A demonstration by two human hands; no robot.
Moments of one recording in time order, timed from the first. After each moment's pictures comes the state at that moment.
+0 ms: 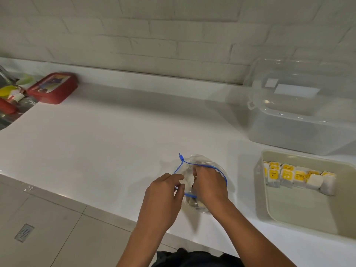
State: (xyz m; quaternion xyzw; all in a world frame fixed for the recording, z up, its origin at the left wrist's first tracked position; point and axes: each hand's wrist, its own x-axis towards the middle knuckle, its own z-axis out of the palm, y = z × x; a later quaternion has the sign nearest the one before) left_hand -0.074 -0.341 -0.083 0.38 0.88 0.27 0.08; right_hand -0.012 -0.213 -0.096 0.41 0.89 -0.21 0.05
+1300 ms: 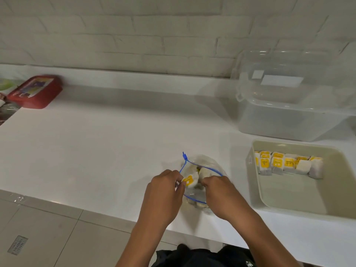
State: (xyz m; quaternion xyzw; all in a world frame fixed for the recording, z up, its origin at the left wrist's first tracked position) left_hand -0.069 -0.334 -0.071 0.41 0.87 0.25 0.13; right_hand 0.050 -0.215 -0.082 0.37 0.88 -0.27 0.12
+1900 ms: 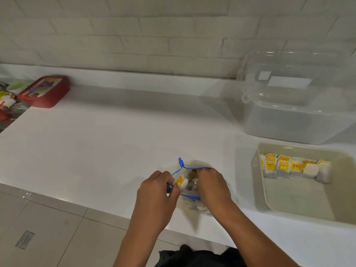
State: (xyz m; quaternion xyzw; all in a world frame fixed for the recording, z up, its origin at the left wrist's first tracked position) left_hand -0.074 -0.354 -0.059 0.35 0.89 0.26 0.10; right_hand 0.006 -0.213 -0.110 0.41 0.88 -0.21 0.08
